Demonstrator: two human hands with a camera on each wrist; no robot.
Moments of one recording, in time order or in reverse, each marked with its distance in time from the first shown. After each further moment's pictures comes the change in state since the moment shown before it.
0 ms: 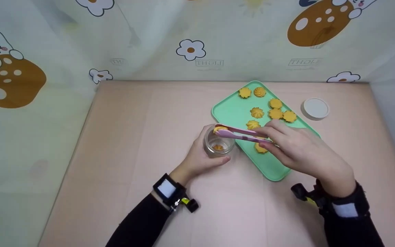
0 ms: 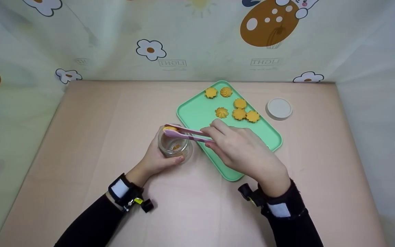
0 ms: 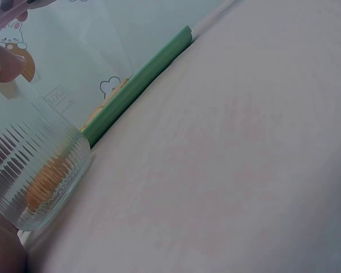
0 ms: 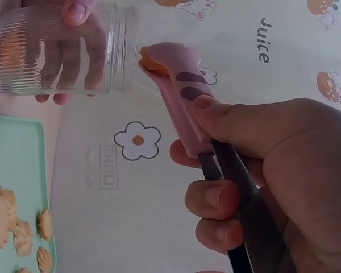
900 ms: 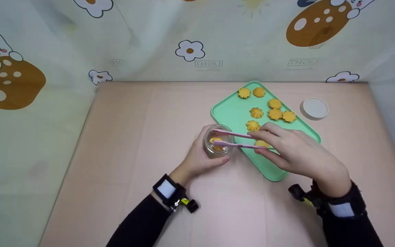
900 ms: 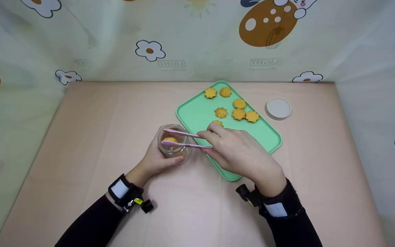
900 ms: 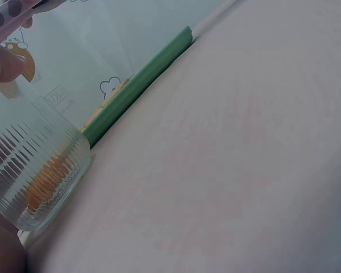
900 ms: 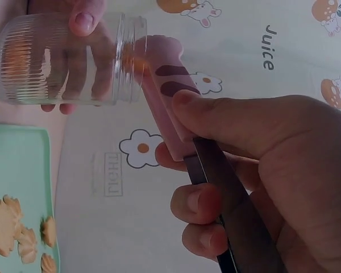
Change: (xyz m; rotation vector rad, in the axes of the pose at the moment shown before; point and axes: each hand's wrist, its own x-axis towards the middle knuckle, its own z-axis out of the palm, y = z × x) left_hand 0.001 0.000 -0.001 -0.041 -0.022 0.029; right_hand 0.001 -0.002 0.006 0.074 -0.046 0.010
